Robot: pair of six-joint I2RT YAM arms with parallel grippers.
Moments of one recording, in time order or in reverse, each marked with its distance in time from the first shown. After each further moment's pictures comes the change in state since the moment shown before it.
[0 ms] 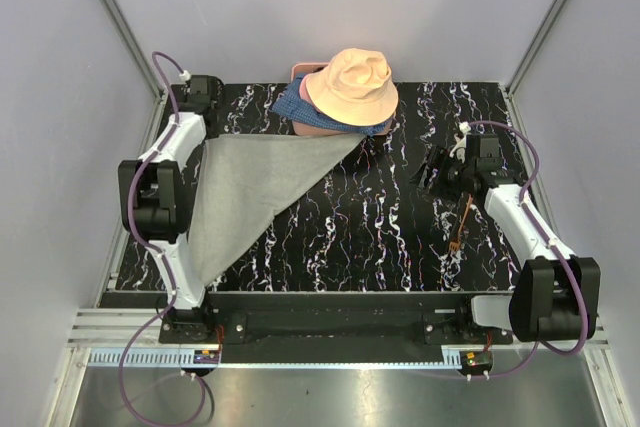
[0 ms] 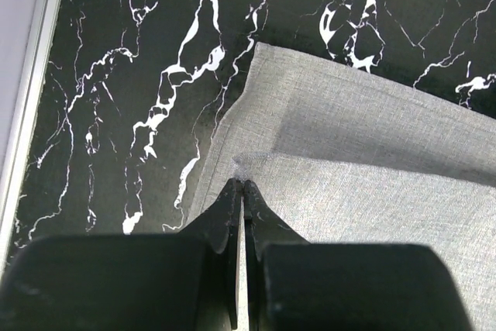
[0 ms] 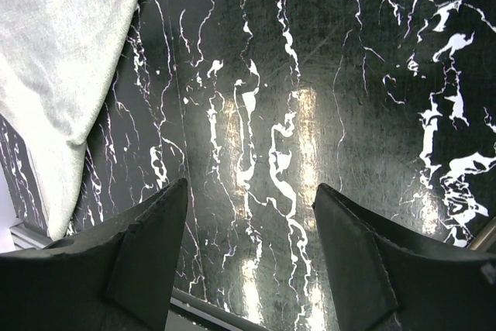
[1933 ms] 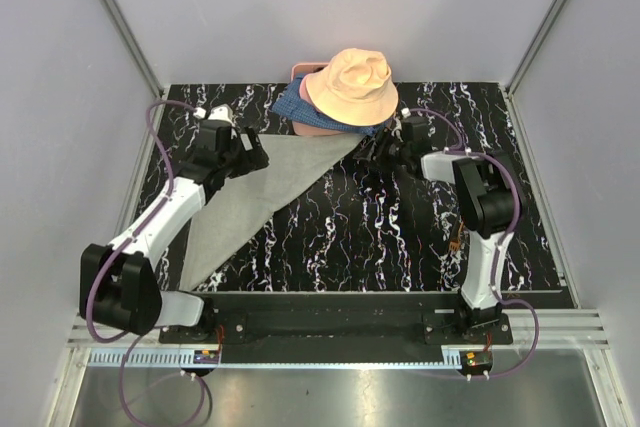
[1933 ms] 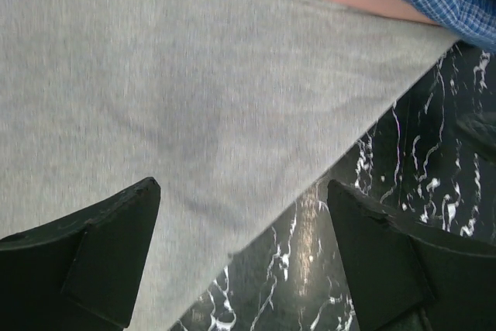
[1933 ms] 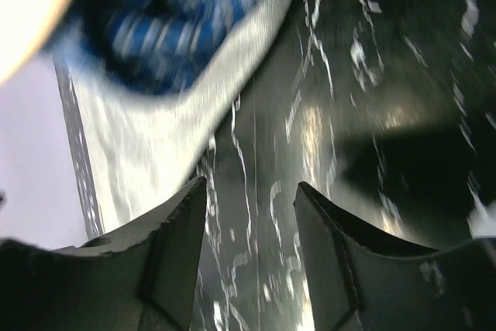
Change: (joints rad) left arm -0.218 -0.571 -0.560 0.209 0.273 -0.271; right arm 0.215 0.706 0.248 0.654 -0.068 0.318
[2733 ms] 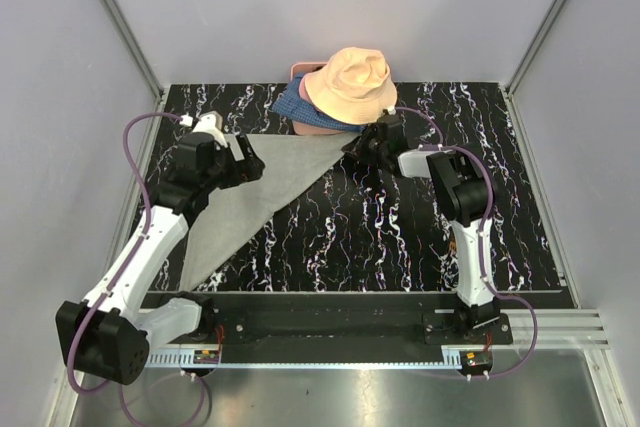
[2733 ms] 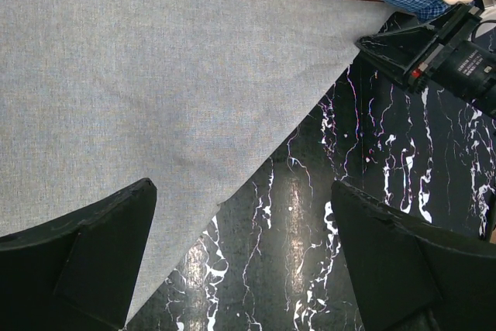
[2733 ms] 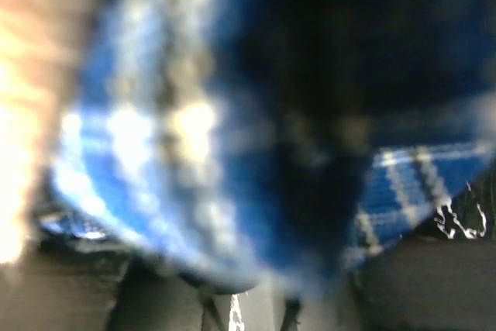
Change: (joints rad) left arm 0.000 -0.283 -0.085 -0.105 0.082 0.021; right arm 0.106 0.241 0.200 0.136 0.196 0.176
